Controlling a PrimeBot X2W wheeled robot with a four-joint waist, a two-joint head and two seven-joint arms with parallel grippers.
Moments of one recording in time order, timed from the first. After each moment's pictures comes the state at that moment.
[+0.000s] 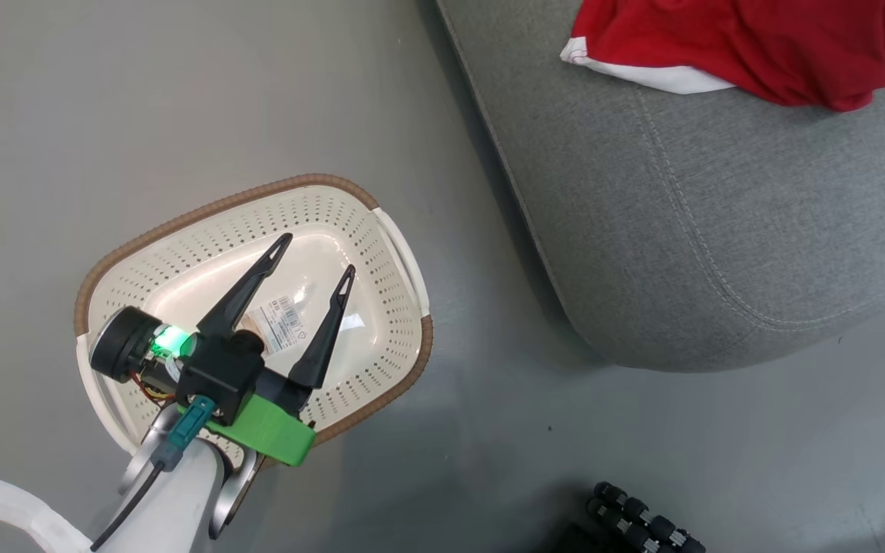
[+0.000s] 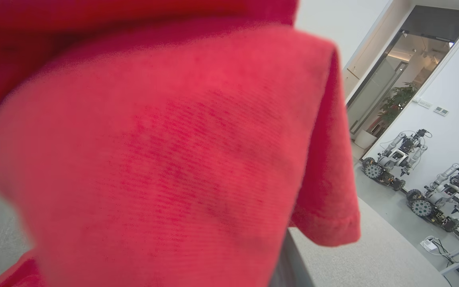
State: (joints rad) left arm -0.32 0.29 -0.43 0.14 -0.14 -0.13 -0.26; right arm -0.98 -0.41 -0.15 0.59 0.01 0.13 -0.26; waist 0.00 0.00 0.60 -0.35
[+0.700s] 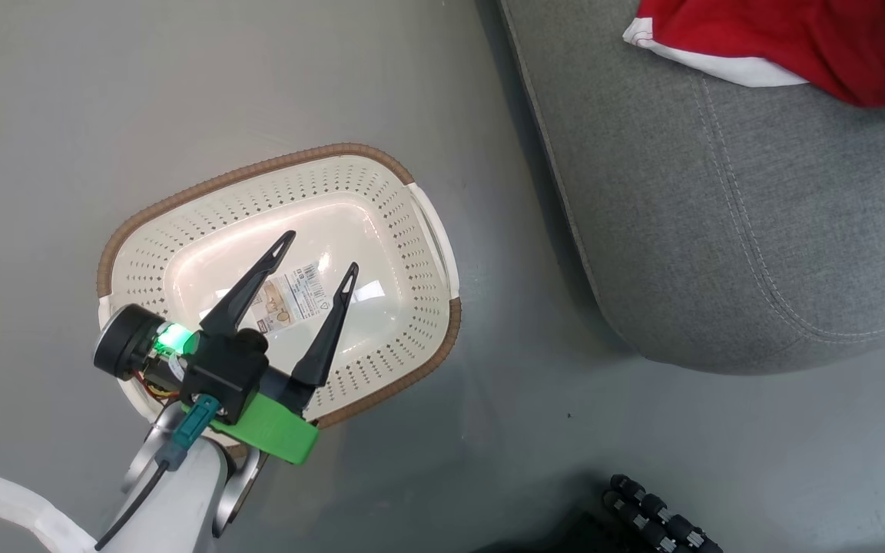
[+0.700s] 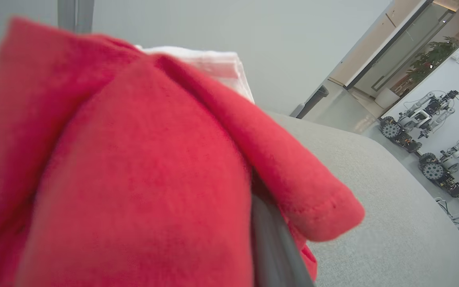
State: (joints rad) left arm -0.32 0.28 -0.43 0.14 -0.13 -0.13 -0.26; right arm -0.92 -0.39 -0.20 0.73 -0.07 0.13 -0.26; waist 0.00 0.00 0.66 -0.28
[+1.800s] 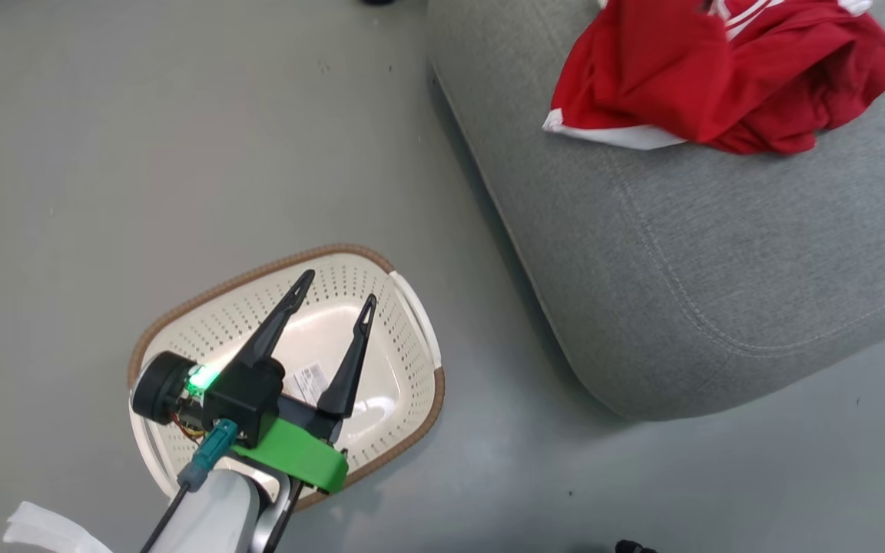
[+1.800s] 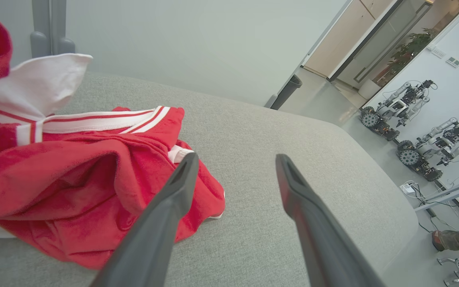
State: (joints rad) left arm -0.25 0.18 -0.39 0.18 -0.17 -0.13 -0.26; right arm -0.85 -0.49 -0.02 0.88 0.02 0.13 -0.26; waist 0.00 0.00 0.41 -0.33
